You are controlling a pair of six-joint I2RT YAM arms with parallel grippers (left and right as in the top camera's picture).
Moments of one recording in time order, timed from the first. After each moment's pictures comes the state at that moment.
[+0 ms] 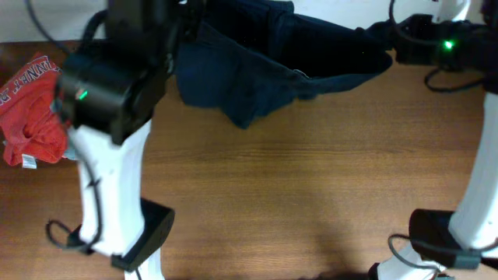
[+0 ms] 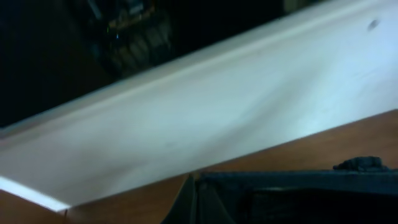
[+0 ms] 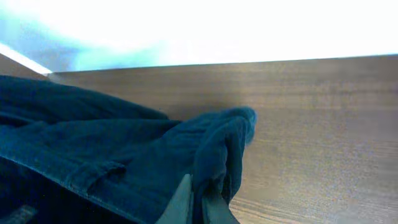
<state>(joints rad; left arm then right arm) -0.42 2.01 3.03 -1.33 -0.38 0.20 -0.11 1.80 2.61 -1.55 -0.44 0.05</state>
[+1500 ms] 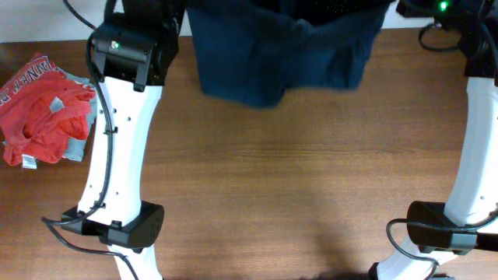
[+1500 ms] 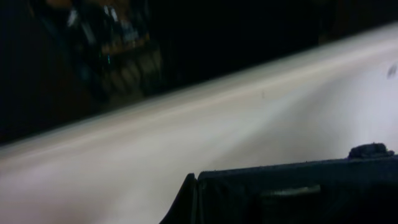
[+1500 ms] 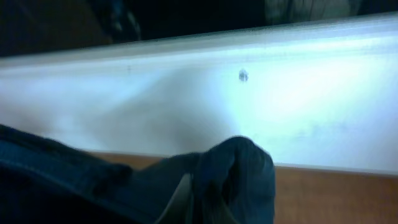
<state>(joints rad) -0.32 2.01 2.61 -0.77 -0.24 0.20 -0.10 1.87 2.50 -1.01 -0.34 0.07</state>
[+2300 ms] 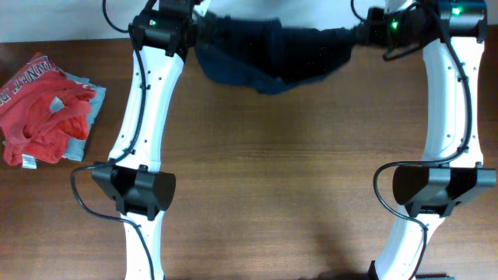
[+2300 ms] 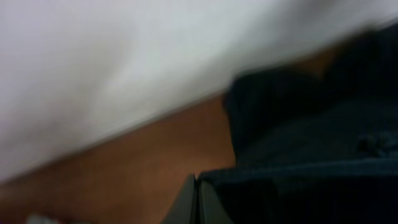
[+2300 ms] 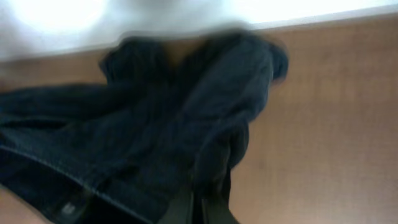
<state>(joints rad) -0.27 2.28 2.61 -1.10 -0.20 0.22 -0.08 2.14 2.50 -1.33 -0.37 0.07</state>
